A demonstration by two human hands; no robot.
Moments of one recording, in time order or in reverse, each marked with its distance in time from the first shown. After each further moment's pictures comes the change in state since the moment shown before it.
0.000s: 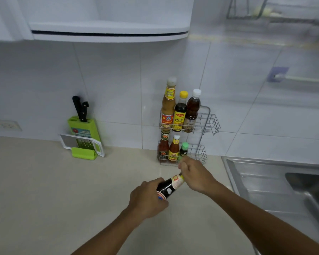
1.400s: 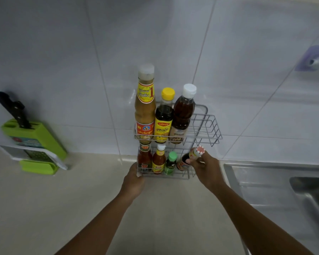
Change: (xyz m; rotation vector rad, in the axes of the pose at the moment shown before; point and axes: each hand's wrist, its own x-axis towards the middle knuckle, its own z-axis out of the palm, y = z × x) left_hand 0.216 -0.014 0.043 -0.633 0.007 -0.356; right_hand 0.145 0.178 -0.005 0.327 0.352 0.198
